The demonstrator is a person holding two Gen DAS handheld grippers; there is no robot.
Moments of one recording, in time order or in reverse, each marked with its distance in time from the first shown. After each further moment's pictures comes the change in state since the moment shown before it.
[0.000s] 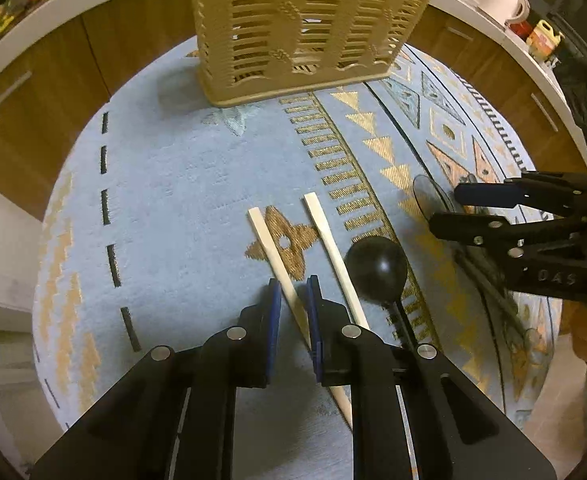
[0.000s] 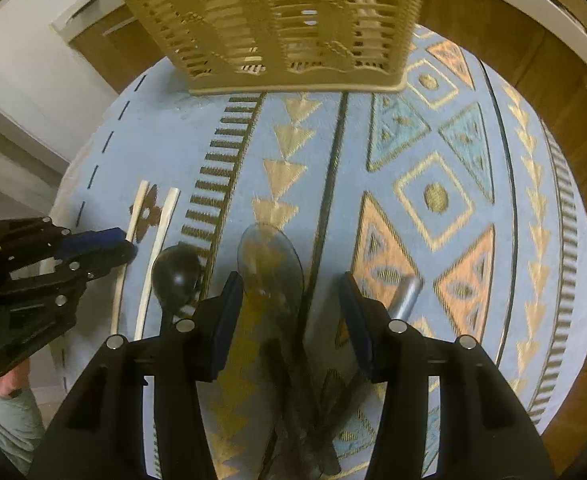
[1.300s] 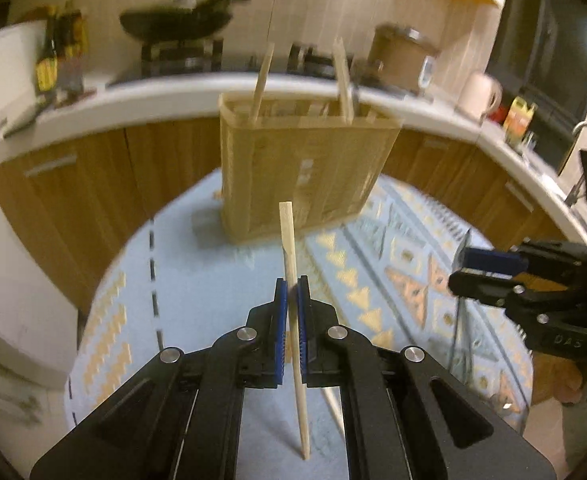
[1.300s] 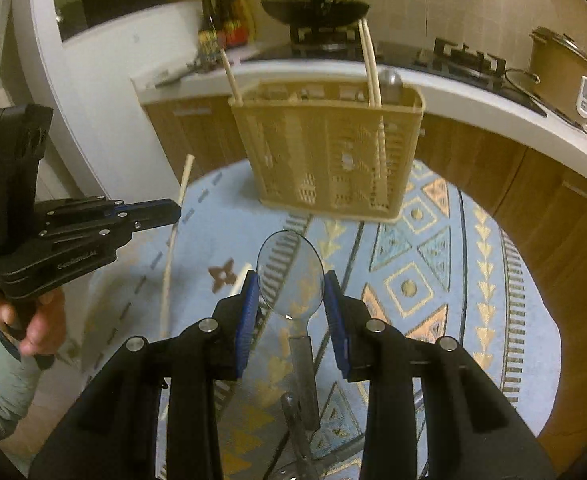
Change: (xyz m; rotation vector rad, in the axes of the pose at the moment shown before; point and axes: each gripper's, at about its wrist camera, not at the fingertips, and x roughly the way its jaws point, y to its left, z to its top) left arm -0.093 -0.010 -0.004 -0.012 -0.471 0.006; right arm -0.109 0.020 -0.035 -0.139 -0.444 0.073
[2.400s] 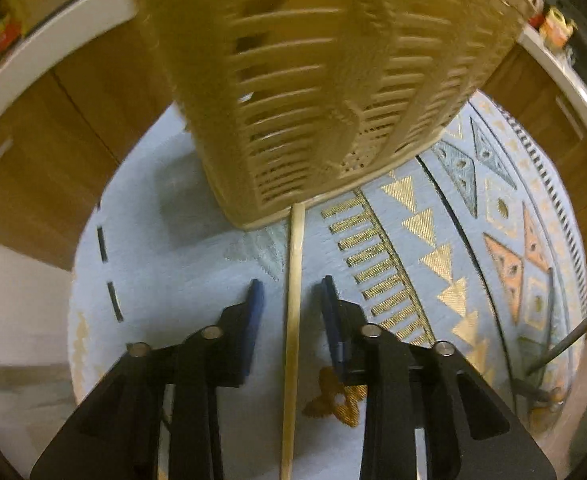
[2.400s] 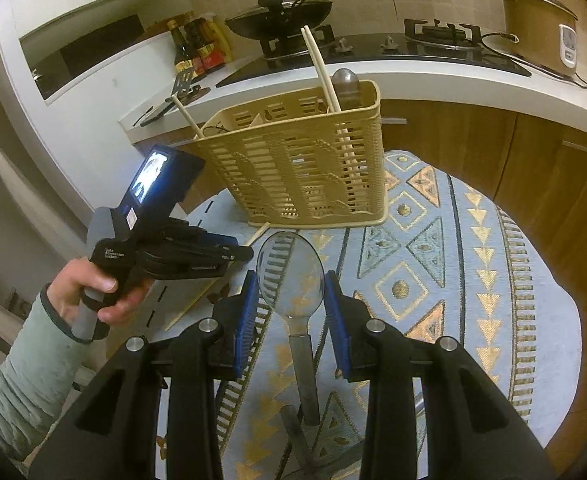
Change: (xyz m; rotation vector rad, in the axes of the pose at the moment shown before) left arm 0.164 0.020 0.034 0.137 0.495 0.075; right arm 0.002 -0.039 0.007 0.166 -0.001 0.057
